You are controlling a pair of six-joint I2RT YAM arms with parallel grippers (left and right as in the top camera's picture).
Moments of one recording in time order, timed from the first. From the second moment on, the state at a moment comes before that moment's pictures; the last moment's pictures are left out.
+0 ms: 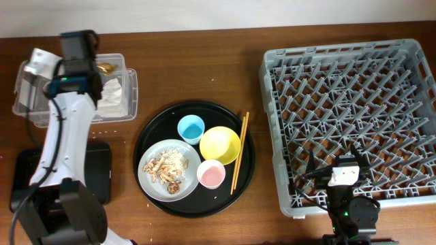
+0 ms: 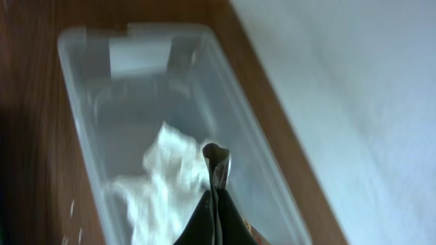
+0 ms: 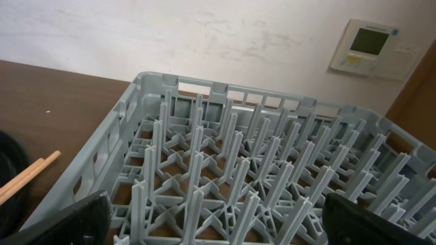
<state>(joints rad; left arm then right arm) 0.10 1.76 1.53 -0.54 -0.61 -1.02 -0.05 0.01 0.01 -0.08 -0.01 -0.18</state>
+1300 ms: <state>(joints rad) 0.26 1.45 1.53 -1.38 -0.25 -0.87 -0.05 0.01 0.01 0.09 -0.17 -0.13</state>
